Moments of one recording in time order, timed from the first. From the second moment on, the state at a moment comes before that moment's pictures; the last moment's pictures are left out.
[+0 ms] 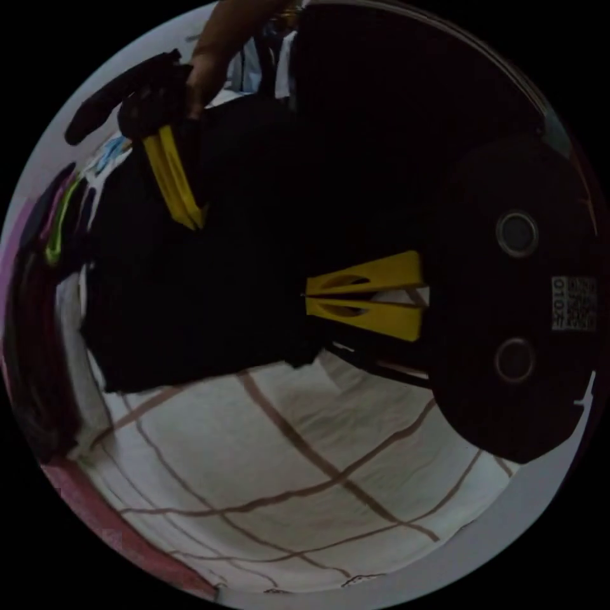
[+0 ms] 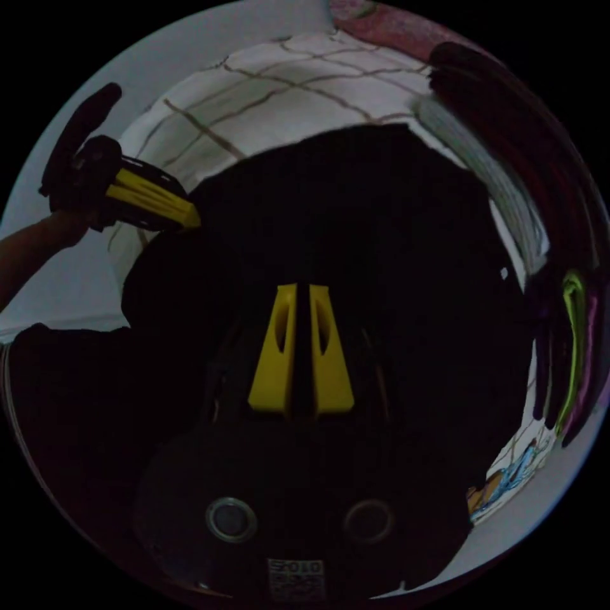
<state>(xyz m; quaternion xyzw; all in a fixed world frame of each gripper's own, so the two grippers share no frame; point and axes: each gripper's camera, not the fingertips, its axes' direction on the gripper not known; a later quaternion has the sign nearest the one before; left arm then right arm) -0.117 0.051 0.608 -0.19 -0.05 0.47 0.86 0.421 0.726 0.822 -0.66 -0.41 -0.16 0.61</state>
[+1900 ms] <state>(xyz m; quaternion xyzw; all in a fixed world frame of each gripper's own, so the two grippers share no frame) 0.250 0.285 0.485 0.03 0.00 0.58 0.81 1.008 1.060 0.475 -0.55 -0.20 0.05 0.81</state>
